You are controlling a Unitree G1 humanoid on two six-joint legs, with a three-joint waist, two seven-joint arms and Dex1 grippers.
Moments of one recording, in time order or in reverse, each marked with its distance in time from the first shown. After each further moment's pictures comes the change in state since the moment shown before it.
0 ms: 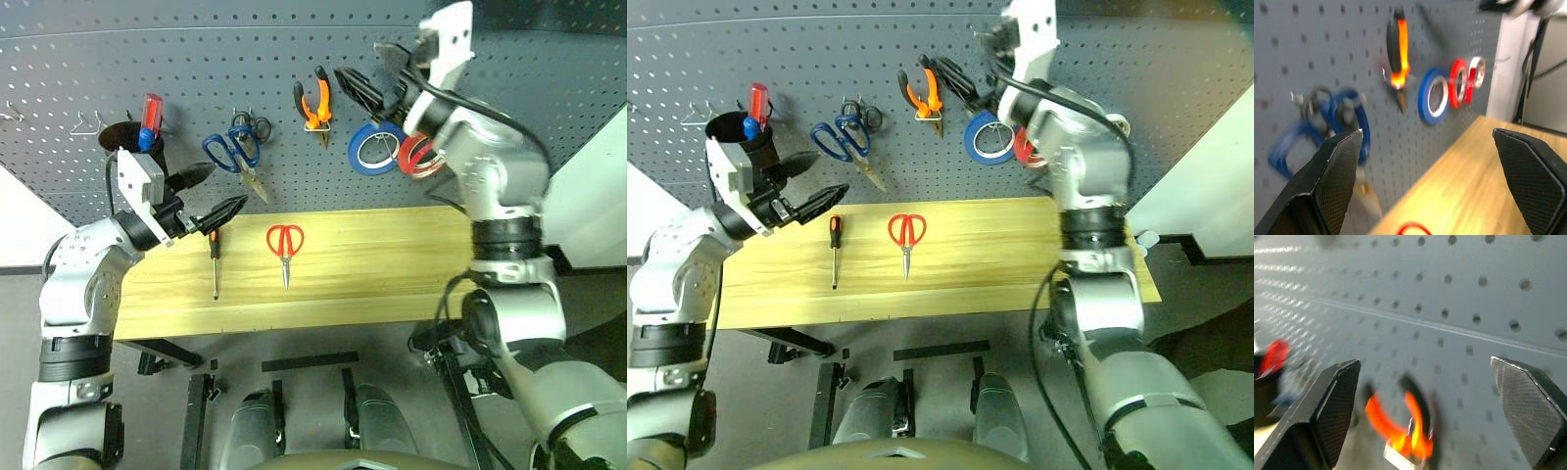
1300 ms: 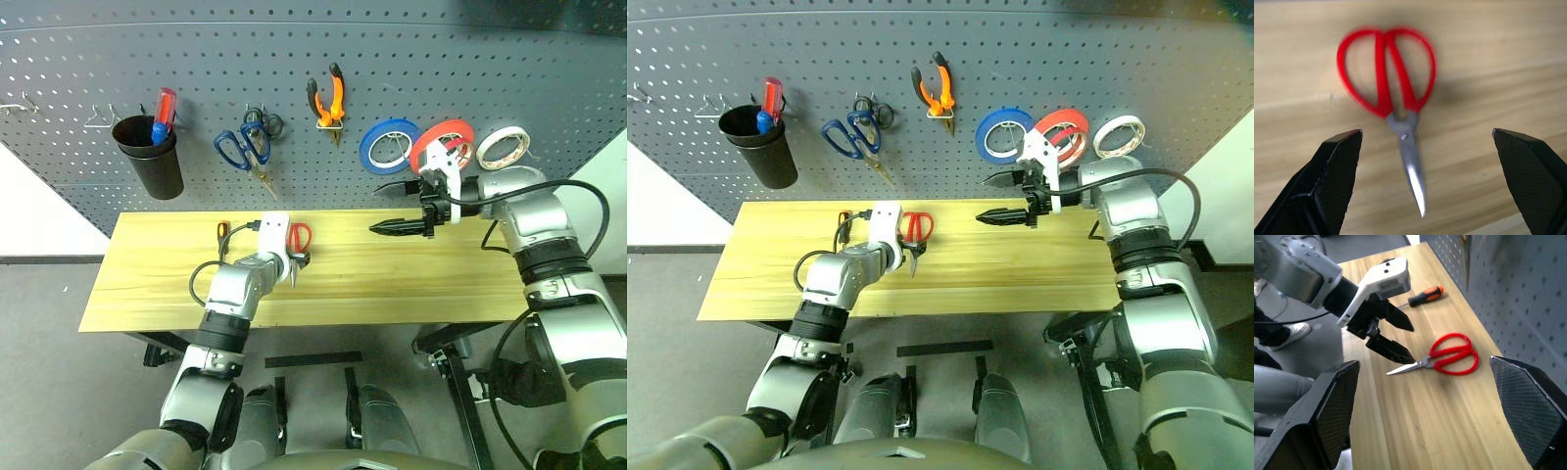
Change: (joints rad) left arm -0.245 -0.593 -0.245 0.376 0.373 0.599 0.918; right arm 0.083 -0.233 0.281 0.504 -0.153 -0.367 0.731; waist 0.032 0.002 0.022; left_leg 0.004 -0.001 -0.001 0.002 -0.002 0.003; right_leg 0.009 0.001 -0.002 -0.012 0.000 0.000
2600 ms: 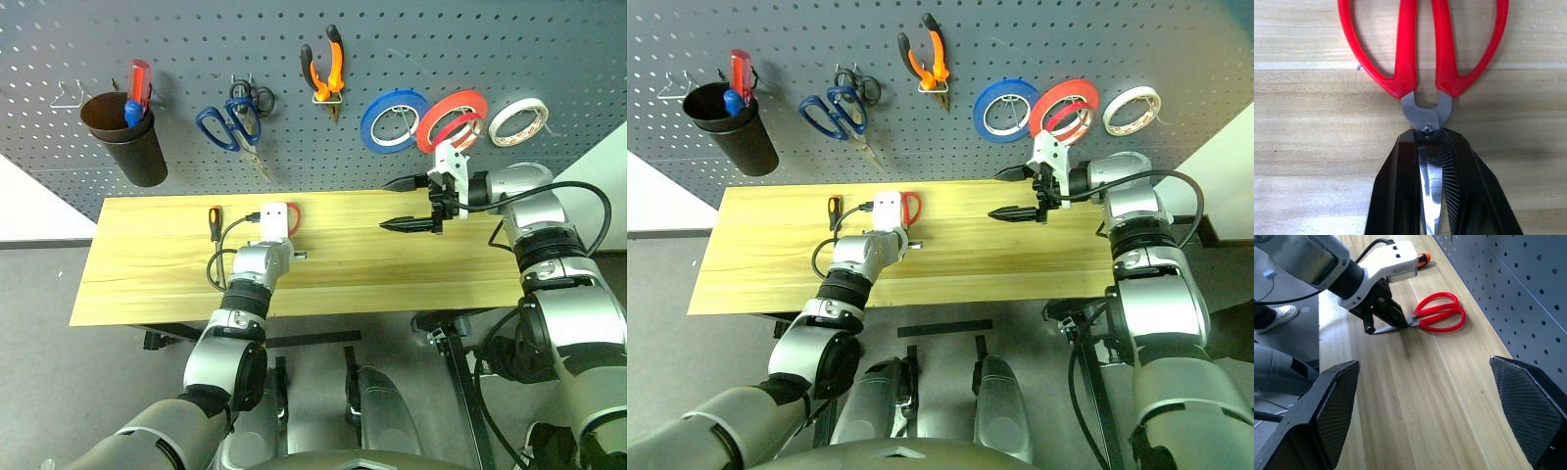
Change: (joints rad) left arm -0.205 -0.093 0.174 0.371 0.066 -0.168 0.207; right arm -0.097 0.006 -0.065 0.276 -0.120 -0.295 0.065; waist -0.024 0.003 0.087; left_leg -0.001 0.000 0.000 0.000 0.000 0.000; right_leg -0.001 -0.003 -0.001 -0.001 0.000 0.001
